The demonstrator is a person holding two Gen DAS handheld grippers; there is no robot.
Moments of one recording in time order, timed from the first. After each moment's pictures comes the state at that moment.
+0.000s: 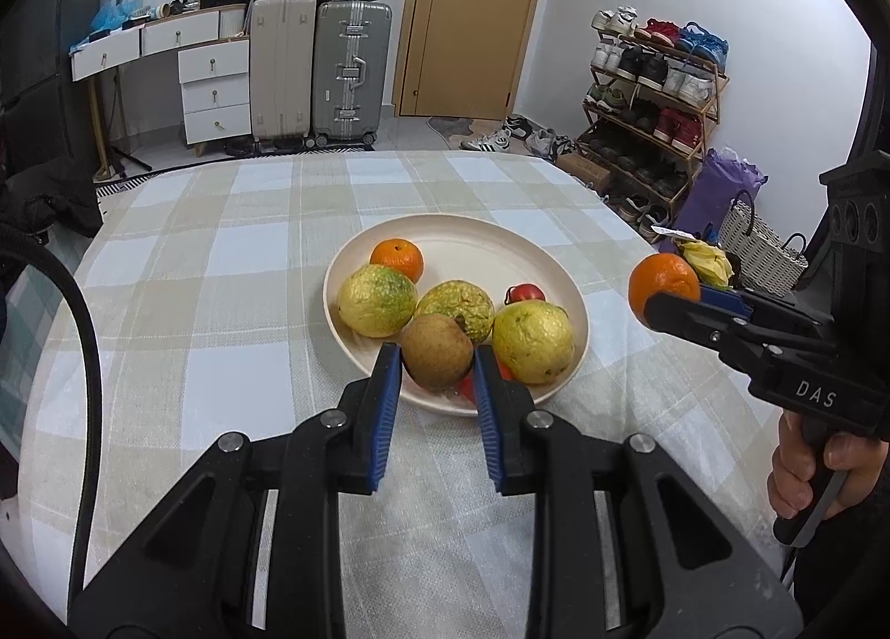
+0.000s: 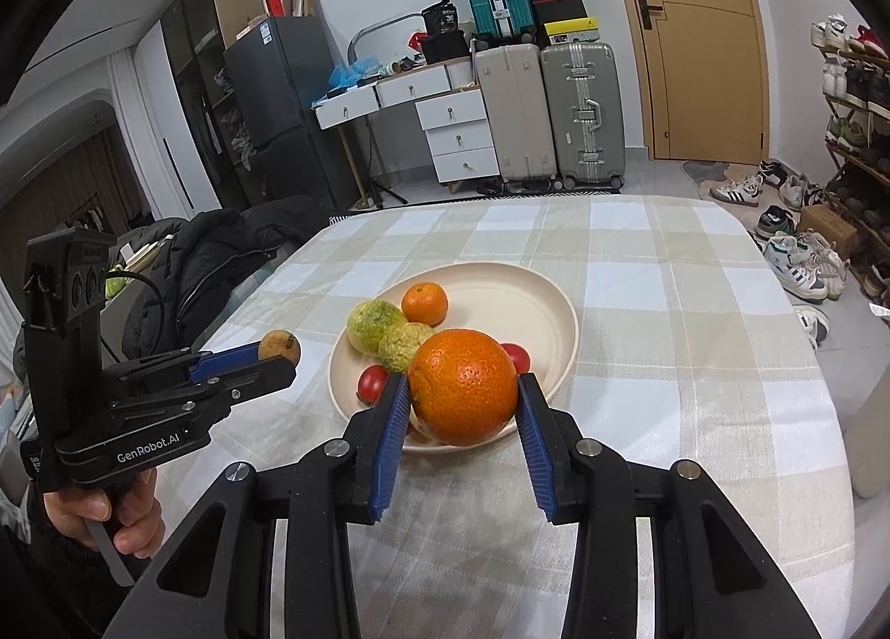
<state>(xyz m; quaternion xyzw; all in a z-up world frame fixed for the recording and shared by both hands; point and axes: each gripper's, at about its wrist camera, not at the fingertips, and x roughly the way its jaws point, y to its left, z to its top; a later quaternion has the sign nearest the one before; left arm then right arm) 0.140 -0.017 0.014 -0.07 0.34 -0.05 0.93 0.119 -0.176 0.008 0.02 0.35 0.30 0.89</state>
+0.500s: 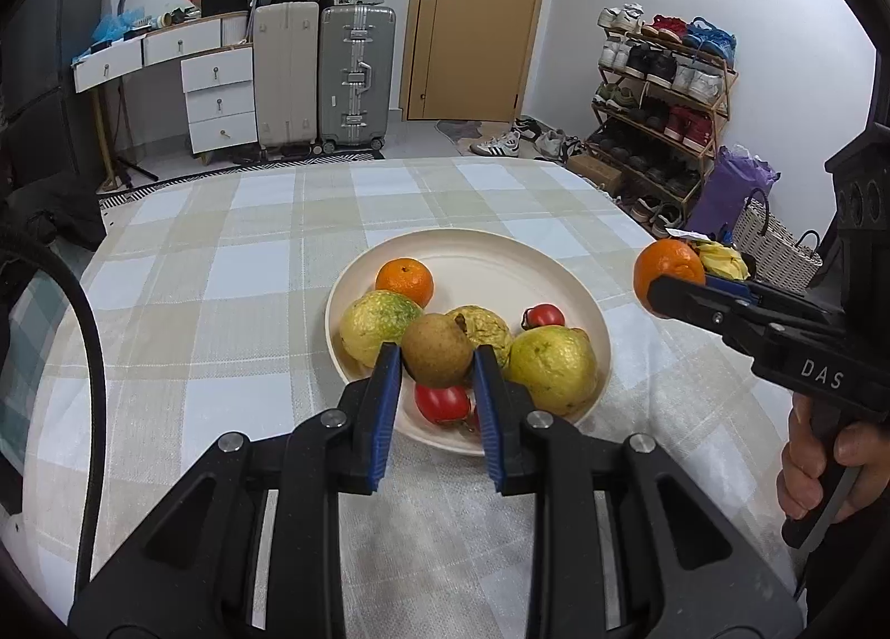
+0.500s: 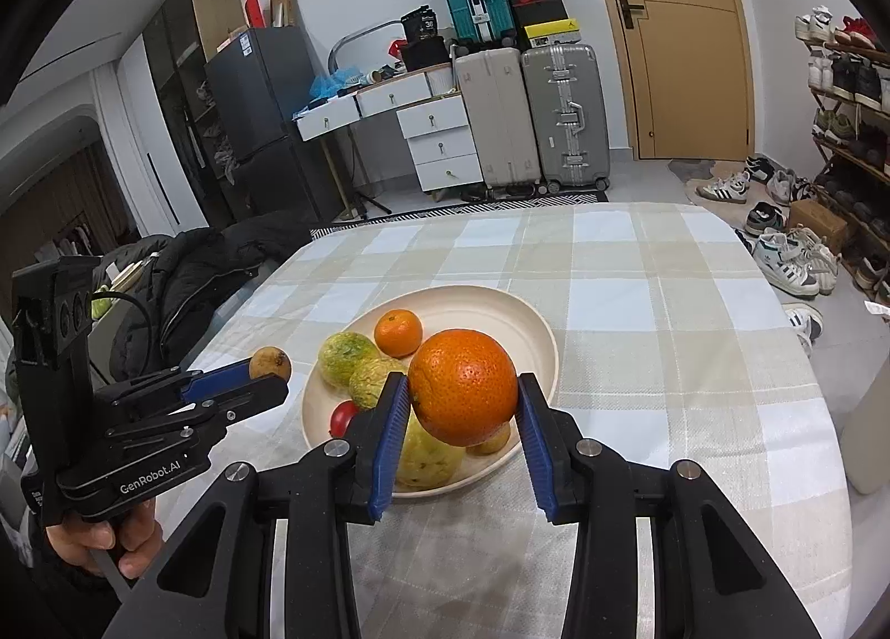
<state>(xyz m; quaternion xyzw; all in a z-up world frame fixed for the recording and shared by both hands) 0.170 -0.020 0.009 -0.06 0.34 -0.04 0.94 0.148 -0.176 0.007 0.03 0.35 0.28 0.89</state>
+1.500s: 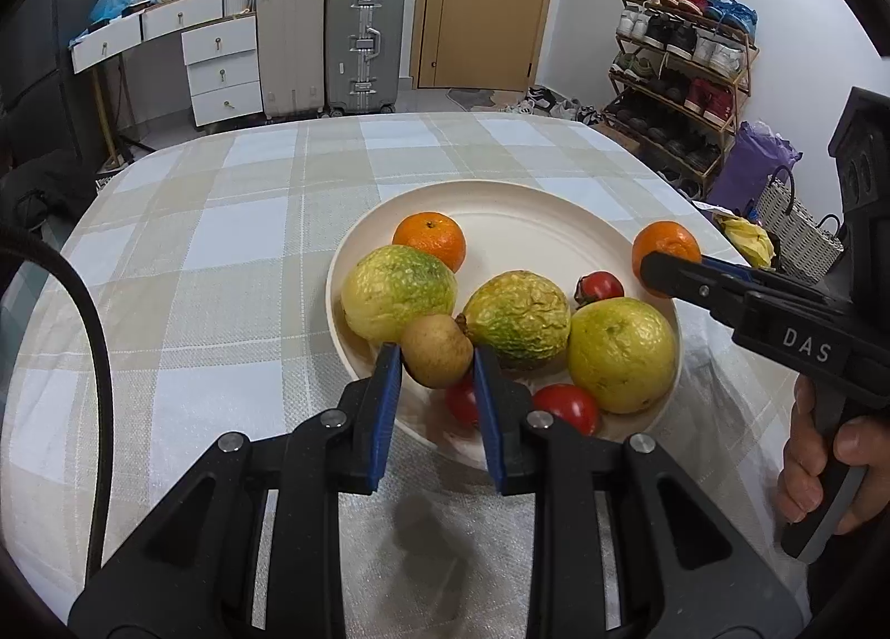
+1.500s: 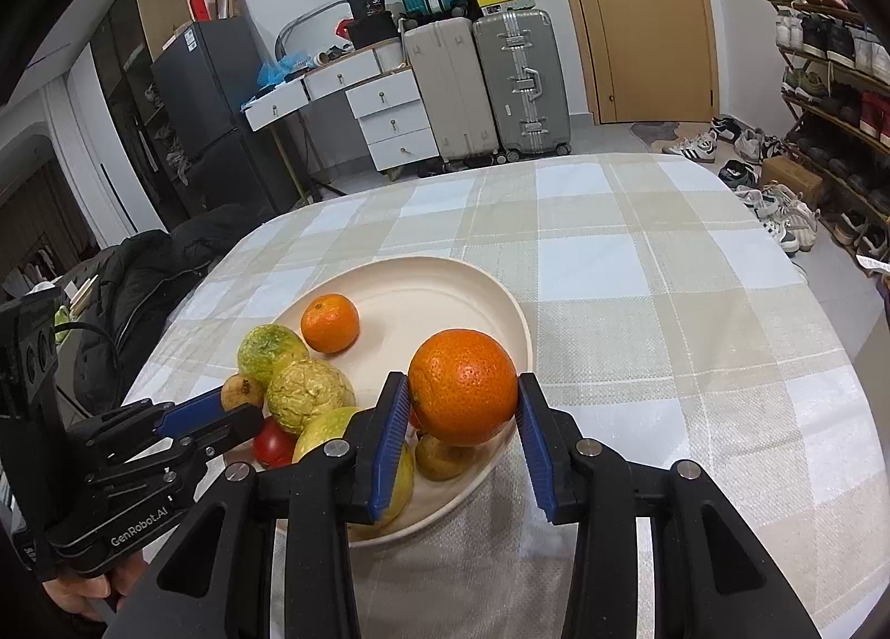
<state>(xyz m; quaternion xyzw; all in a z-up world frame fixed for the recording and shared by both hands) 0.220 -0.009 -0.044 -0.05 0.38 -0.02 0.92 0.193 -0.162 -0.037 0.04 0.39 0.22 0.89</state>
